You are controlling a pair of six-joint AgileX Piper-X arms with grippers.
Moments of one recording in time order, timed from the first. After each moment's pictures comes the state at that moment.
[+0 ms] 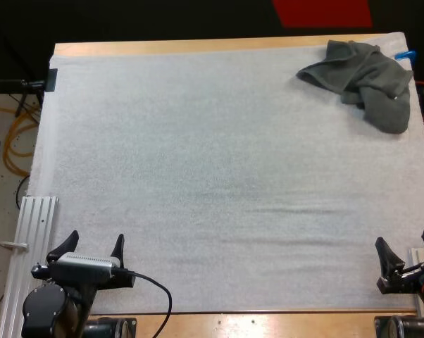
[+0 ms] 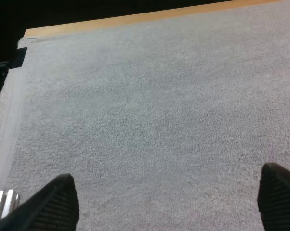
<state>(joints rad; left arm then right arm) 0.05 -0.01 -0.48 0.98 0.12 -1.69 -0.07 -0.01 -0.52 1.04 -0.28 -1.85</state>
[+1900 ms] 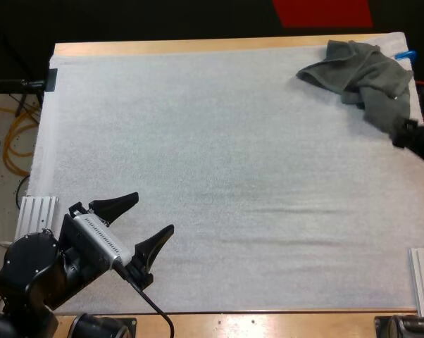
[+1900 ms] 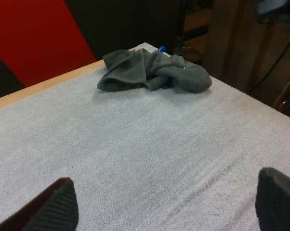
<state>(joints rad) -0.28 0.43 -0.87 0.88 0.48 -1.72 -0.07 1.07 -0.96 0.65 -0.05 -1.63</state>
